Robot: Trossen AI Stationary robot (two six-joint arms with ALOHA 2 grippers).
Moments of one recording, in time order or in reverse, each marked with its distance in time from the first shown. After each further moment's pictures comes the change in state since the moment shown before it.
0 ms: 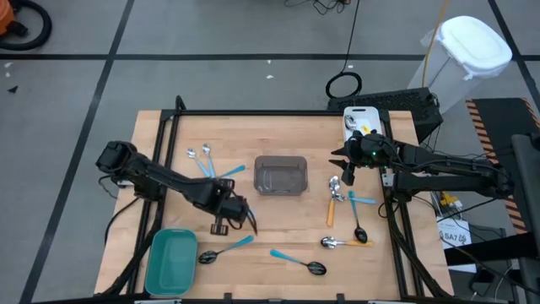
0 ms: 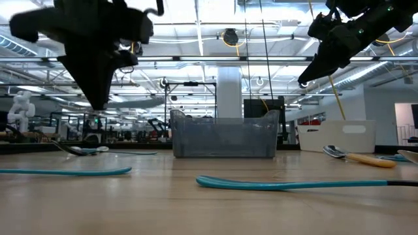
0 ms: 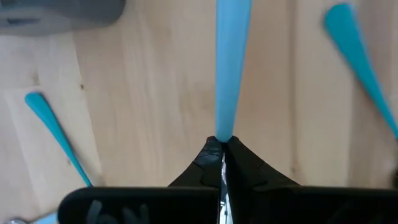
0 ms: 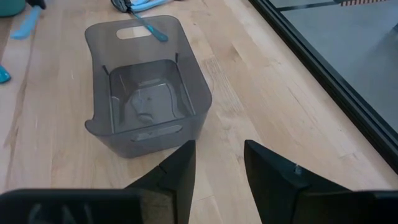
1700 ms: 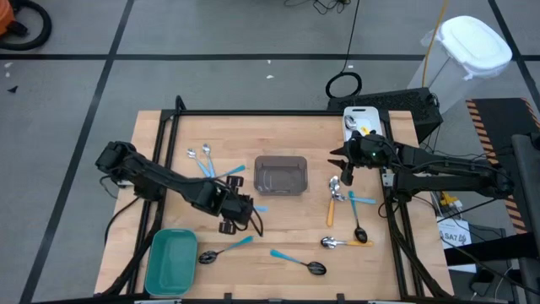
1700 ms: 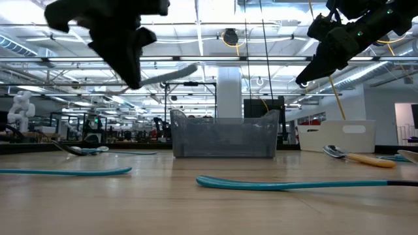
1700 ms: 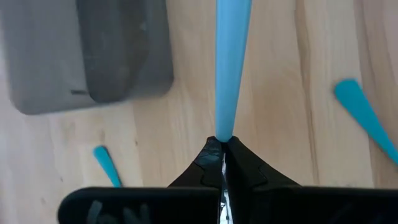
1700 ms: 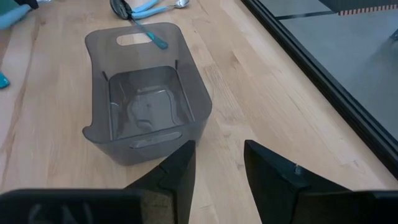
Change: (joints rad) left arm -0.011 -0.001 0.079 0.080 -0.160 0.089; right arm 0.000 0.000 -0.029 0.064 0.000 -0.008
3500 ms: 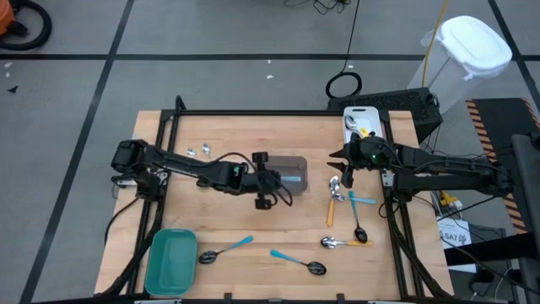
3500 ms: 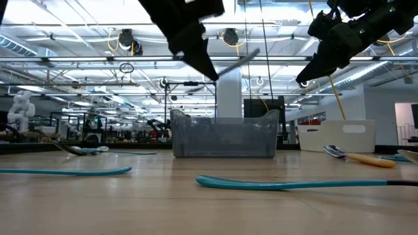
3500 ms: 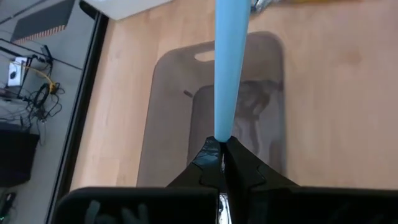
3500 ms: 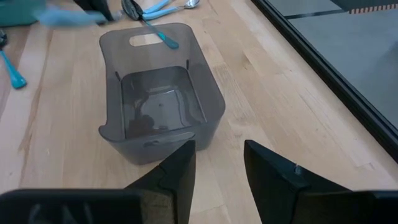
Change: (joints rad) left arm 0.212 0.123 0.083 0.435 -0.149 0.250; right arm 0.039 0.000 0.000 -0.003 0.000 0.028
